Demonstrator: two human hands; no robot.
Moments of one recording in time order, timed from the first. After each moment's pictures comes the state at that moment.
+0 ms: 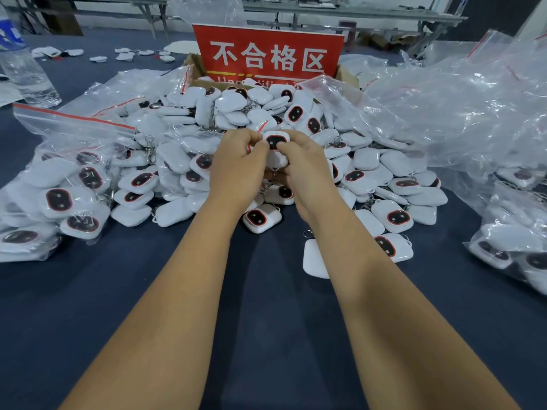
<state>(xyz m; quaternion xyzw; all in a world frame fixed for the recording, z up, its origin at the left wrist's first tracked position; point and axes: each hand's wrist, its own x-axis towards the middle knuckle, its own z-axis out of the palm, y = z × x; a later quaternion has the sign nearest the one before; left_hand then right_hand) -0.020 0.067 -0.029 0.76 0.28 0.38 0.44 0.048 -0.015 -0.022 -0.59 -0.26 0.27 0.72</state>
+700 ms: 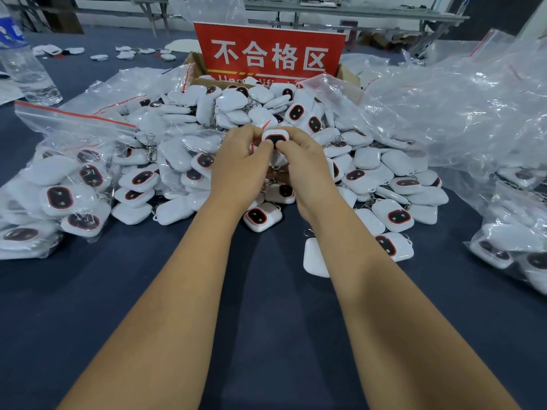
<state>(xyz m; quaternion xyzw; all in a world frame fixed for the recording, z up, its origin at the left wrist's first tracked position) -0.021 0.064 -0.028 0.77 0.28 0.39 0.43 0.050 -0.013 -0.026 -0.59 -0.27 0.26 0.72</state>
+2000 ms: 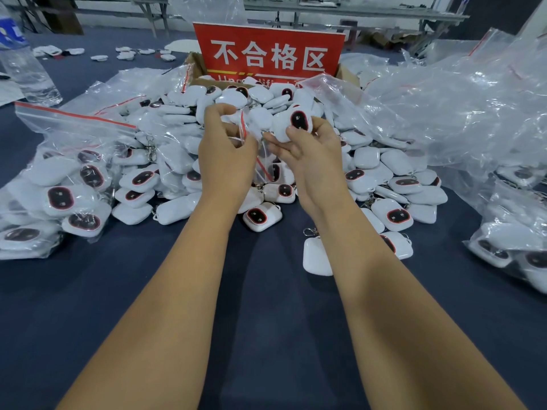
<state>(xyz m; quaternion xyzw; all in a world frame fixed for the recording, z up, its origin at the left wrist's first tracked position) -0.029 0.066 -0.019 0.70 0.31 0.48 0.42 0.048 -0.020 -0.010 -0.45 -0.24 0.24 0.82</state>
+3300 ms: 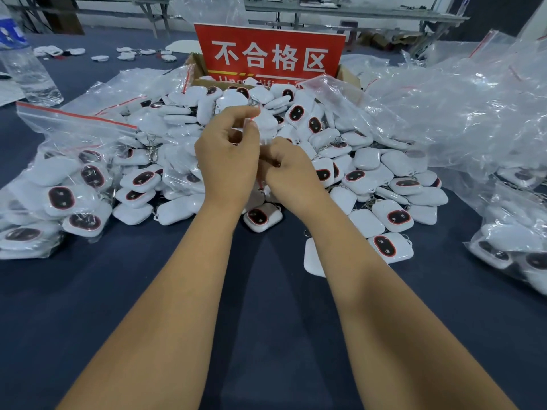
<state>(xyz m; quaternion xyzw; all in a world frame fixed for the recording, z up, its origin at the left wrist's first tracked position) -0.029 0.054 -0.013 0.66 0.24 0.55 0.46 0.037 -0.016 -0.020 -0.71 -0.45 0.14 0.52</state>
